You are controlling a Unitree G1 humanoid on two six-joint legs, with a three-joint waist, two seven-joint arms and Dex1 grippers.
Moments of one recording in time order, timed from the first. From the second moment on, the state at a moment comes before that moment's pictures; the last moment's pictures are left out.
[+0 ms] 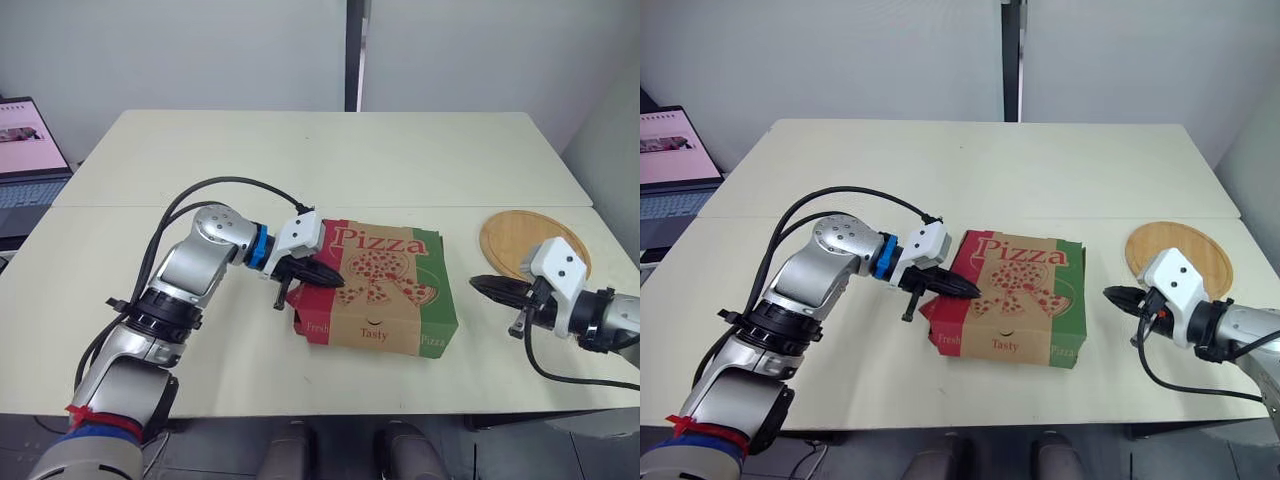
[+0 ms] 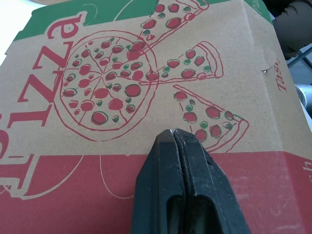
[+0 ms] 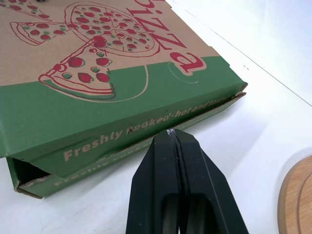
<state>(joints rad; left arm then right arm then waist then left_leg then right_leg) -0.78 0.61 -0.32 0.15 -0.20 0.36 -1.45 0.01 -0.93 -0.28 -0.57 0.49 0.67 0.79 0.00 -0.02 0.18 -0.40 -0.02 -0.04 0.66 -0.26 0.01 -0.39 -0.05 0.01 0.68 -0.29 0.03</state>
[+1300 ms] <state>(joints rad) -0.89 0.56 -0.28 0.29 -0.24 0.37 -1.43 -0.06 -0.75 -0.08 -0.54 0.40 0.60 0.74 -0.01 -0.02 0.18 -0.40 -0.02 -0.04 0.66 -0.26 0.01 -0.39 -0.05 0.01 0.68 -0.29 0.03</state>
